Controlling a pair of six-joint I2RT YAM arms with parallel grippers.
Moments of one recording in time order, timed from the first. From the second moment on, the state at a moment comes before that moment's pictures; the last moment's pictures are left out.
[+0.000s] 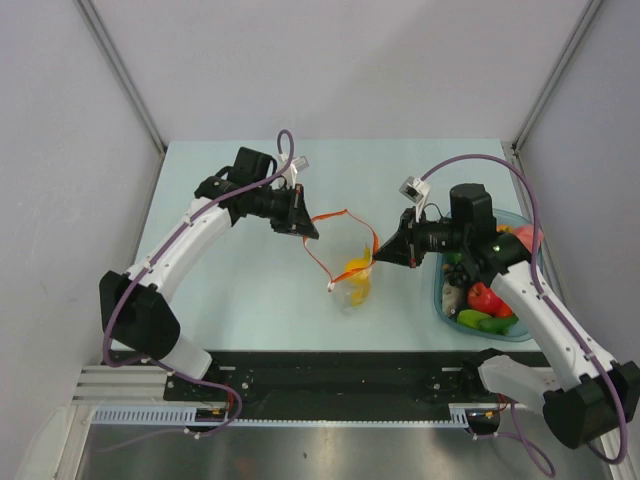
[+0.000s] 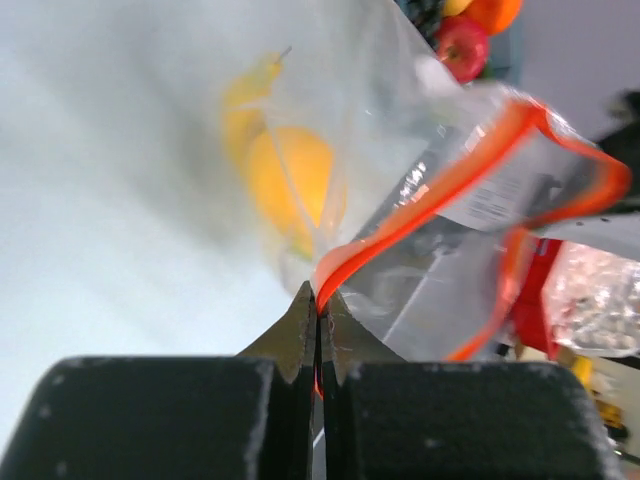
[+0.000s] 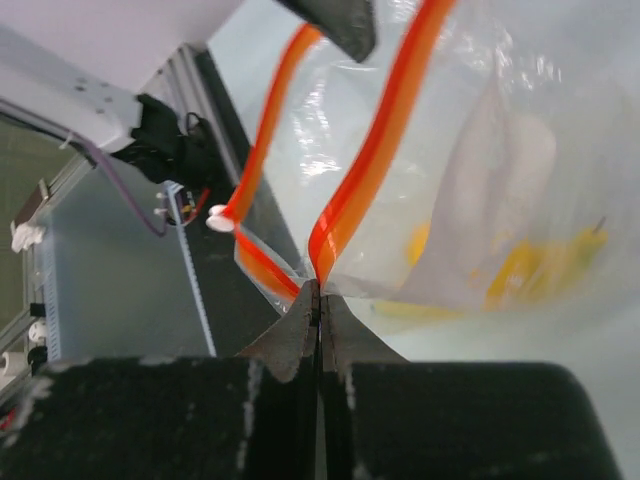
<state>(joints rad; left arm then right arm) -0.42 1.55 1.39 -0.72 0.73 -0.33 0.36 1.12 1.00 -0.44 -0.86 0.13</state>
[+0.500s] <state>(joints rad) -0.46 1.62 1.56 -0.91 0.58 -0.22 0.24 1.19 1.03 -0.61 -0.88 0.06</state>
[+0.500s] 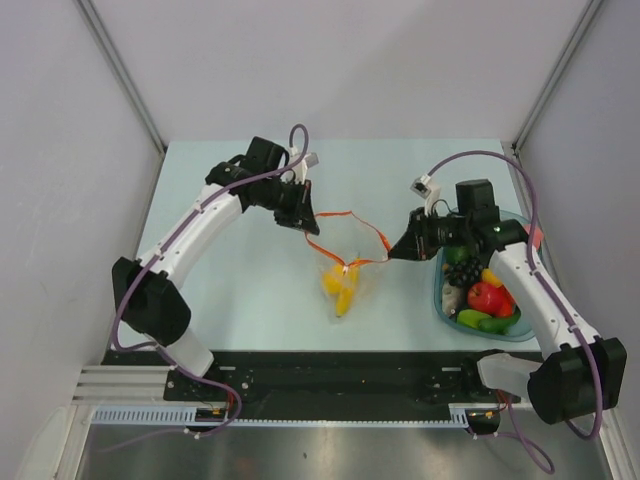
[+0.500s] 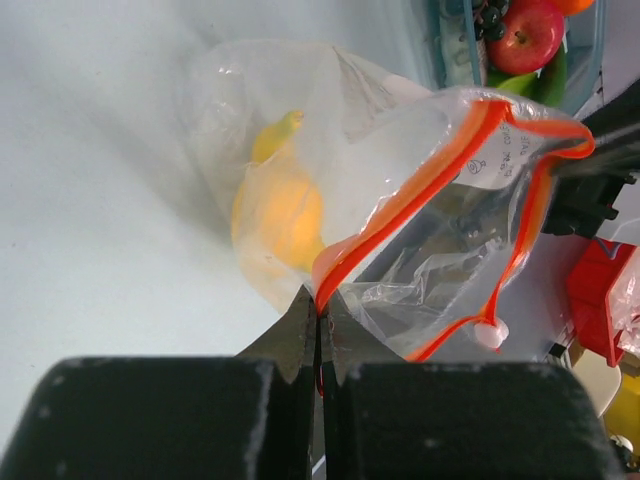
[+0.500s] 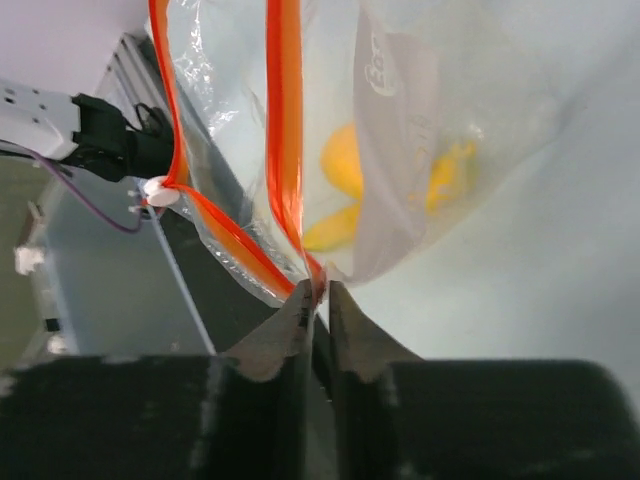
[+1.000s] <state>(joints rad) -0.53 1.72 1.67 -0.91 0.61 -0.24 -0.15 1.17 1.17 -0.85 -0.63 -0.44</state>
